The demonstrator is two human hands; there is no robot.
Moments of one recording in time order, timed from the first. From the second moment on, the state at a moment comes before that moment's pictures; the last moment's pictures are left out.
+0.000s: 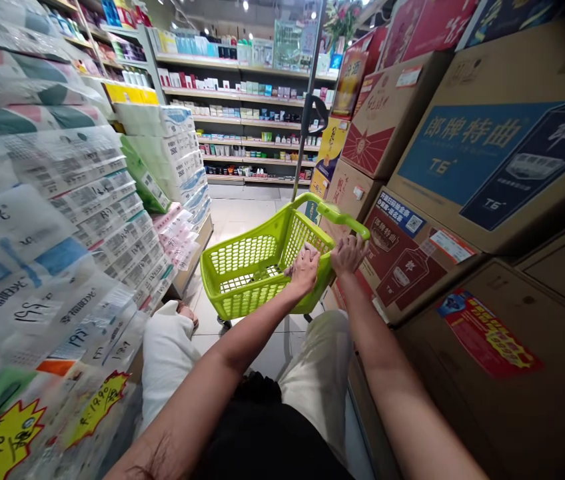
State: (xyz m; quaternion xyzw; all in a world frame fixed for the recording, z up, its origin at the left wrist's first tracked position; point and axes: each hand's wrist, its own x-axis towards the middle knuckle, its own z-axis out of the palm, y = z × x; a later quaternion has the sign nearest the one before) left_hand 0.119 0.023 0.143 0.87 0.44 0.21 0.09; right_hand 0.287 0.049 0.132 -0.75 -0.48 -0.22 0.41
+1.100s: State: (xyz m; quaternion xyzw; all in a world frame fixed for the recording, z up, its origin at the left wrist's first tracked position) left_hand 0.080 0.063 0.128 0.81 0.52 0.22 0.14; right_hand 0.287 0.042 0.173 -0.76 -0.62 -0.13 0.12
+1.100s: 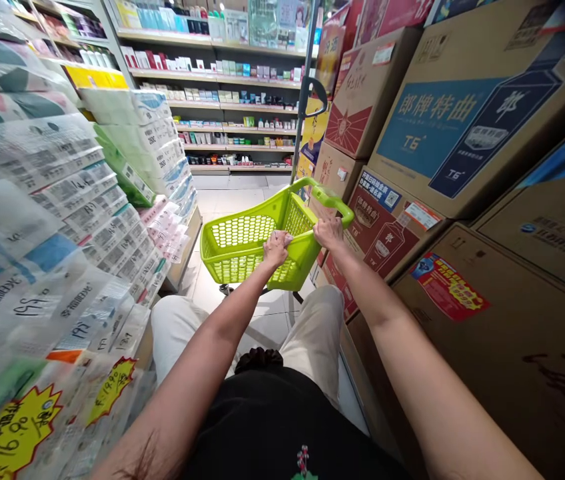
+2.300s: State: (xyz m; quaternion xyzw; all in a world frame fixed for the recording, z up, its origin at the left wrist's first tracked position) left_hand 0.026 0.056 0.099 0.88 0.42 0.22 0.03; right_hand 0.281 0.055 0.161 -0.75 -0.64 -0.13 0.11
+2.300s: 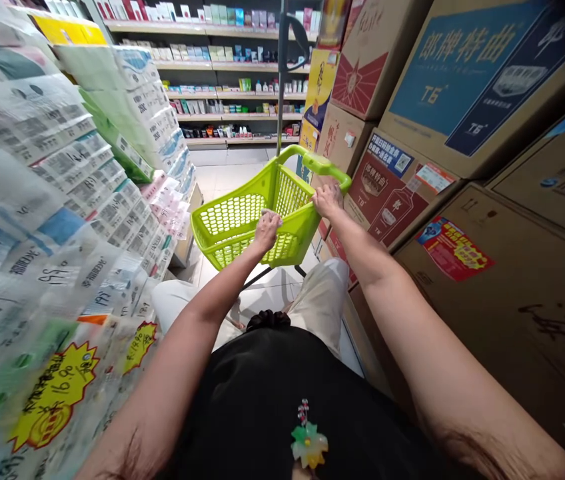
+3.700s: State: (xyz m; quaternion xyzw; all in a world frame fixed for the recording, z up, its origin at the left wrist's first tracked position) left_hand -0.117 0.006 0.078 0.85 0.46 0.24 0.02; right_hand 0.222 0.022 0.134 -0.73 -0.65 -0.15 0.15
